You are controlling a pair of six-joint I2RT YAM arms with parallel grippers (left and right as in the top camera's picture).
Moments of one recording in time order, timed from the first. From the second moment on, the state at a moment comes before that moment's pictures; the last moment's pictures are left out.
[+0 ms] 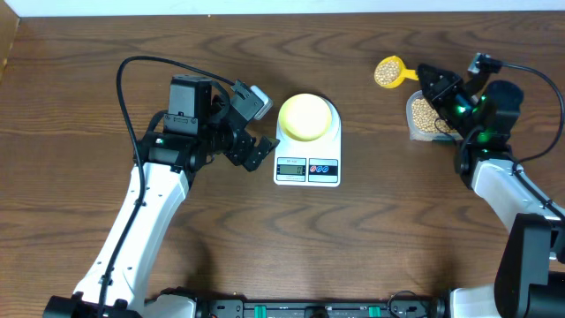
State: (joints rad) left arm -0.19 1.38 1.10 -0.61 0.49 0.46; right arm -0.09 1.62 0.80 0.59 -0.54 1.00
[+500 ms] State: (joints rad) left arm -0.19 1.38 1.10 -0.61 0.49 0.46; right arm -0.02 1.62 0.80 0.60 -0.51 1.00
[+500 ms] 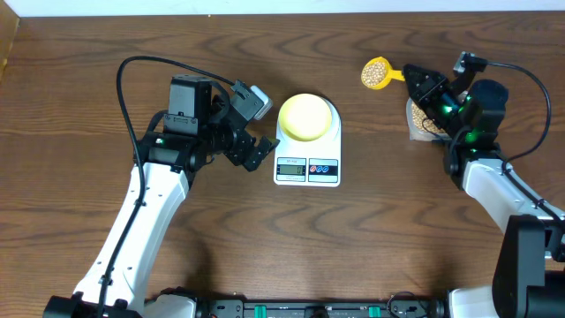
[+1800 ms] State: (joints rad) left arm -0.19 1.38 1.10 -0.61 0.49 0.46; right arm 0.15 1.62 0.80 0.61 -0.47 0.99
